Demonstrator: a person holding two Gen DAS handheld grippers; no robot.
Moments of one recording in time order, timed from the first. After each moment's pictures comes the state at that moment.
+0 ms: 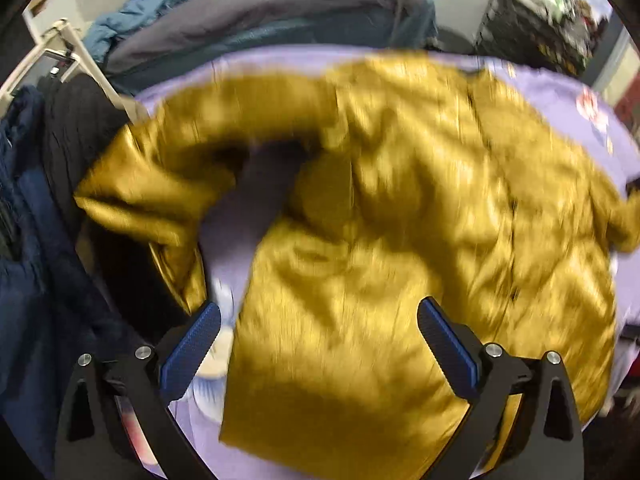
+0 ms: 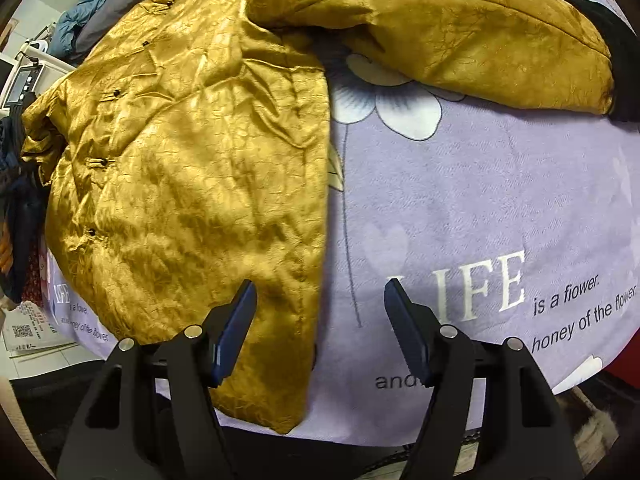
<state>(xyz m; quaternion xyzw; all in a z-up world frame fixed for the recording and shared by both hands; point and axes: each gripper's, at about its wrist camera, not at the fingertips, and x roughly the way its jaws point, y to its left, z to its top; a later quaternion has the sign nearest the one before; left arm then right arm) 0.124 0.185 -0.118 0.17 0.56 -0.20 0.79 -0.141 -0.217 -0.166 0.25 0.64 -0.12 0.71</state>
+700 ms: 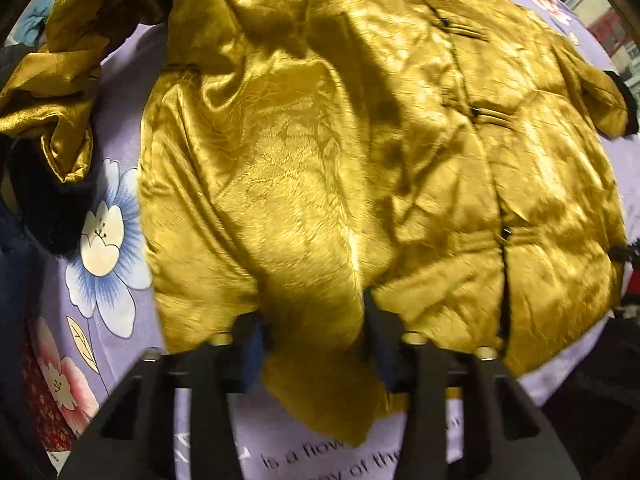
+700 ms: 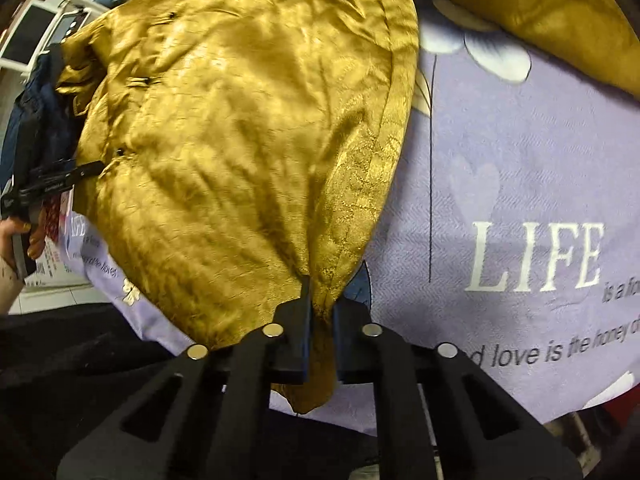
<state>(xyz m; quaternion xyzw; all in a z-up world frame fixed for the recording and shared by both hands) 0.036 0.178 -0.170 0.22 0.64 -0.28 0.68 -0.164 -0.175 -0.174 0.23 0.66 0.00 0.72</state>
